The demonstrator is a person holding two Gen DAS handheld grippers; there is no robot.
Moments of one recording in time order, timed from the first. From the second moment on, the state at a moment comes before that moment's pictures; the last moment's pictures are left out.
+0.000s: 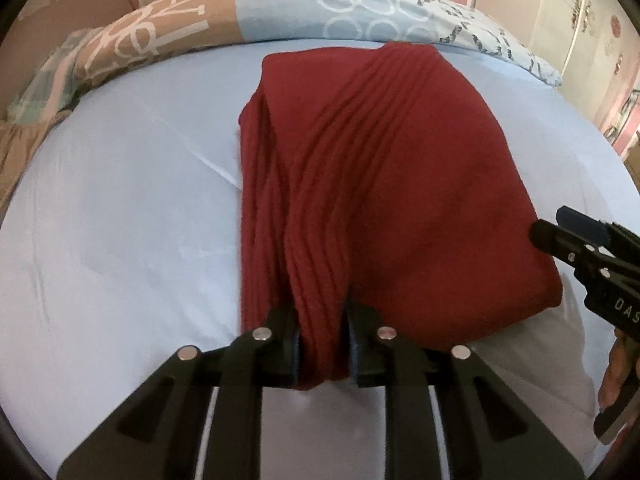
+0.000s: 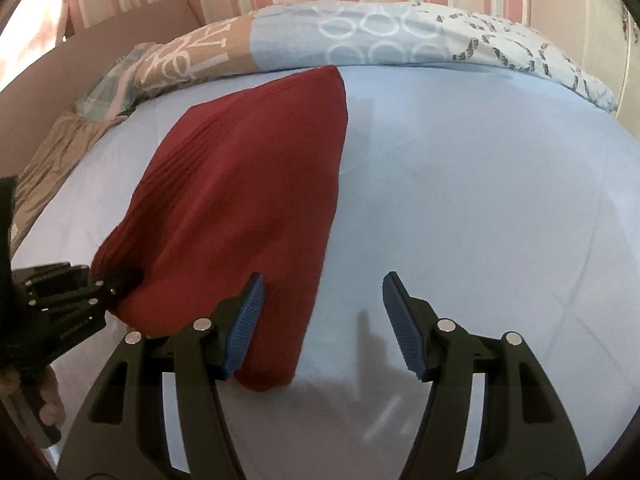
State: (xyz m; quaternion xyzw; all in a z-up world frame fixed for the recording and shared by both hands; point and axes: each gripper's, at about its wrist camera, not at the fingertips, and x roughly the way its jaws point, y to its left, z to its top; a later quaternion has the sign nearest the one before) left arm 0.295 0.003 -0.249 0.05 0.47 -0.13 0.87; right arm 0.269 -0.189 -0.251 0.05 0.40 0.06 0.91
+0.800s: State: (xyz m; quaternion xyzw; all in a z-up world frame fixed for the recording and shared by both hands) left arm 0.291 0.006 -0.243 0.06 0.46 -0.15 0.87; right arm 0.380 -0.179 -0.233 0.01 0.40 0.05 0.92
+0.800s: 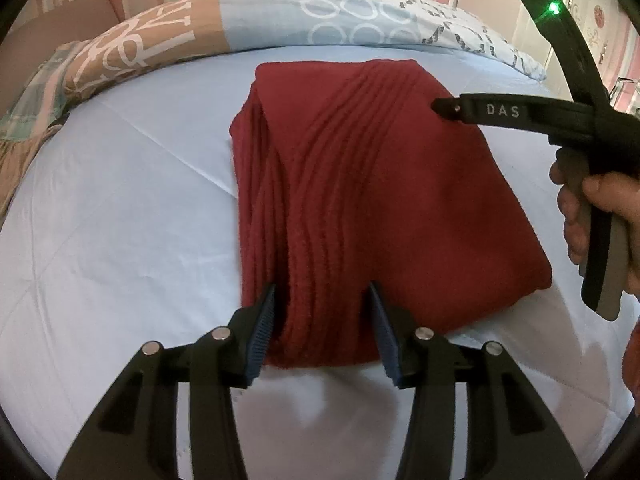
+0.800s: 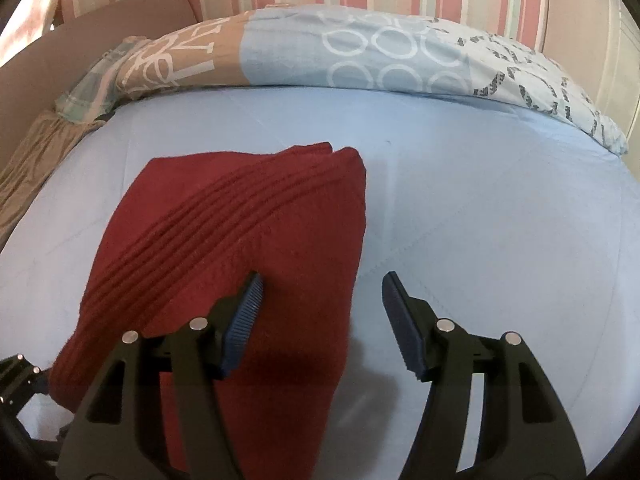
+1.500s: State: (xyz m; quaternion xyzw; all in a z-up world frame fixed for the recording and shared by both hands) left arm 0.341 0.033 -0.237 0.01 0.47 -0.11 0.88; right arm 0.276 -0.195 -0.243 0.04 0.40 0.09 0.91
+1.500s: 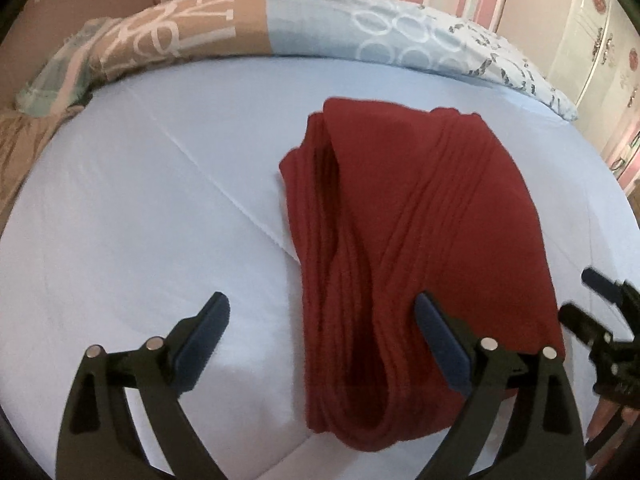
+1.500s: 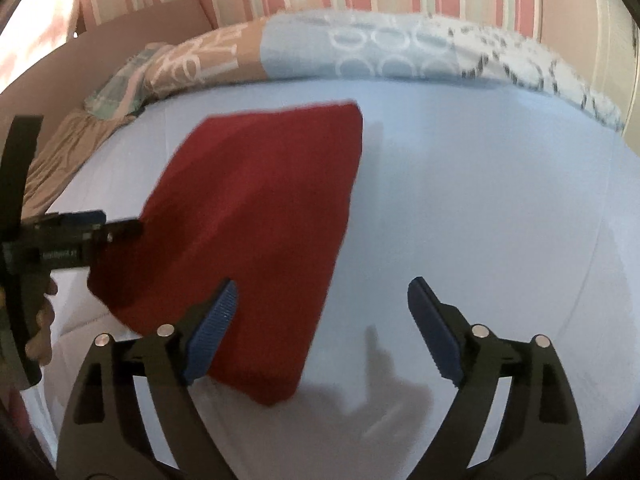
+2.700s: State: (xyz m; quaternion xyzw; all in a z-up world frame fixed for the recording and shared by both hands) left arm 0.338 0.031 -0.267 -0.02 0.50 -0.17 0.85; right arm 0.318 -0.208 -0.254 0.12 0.42 0.11 0.89
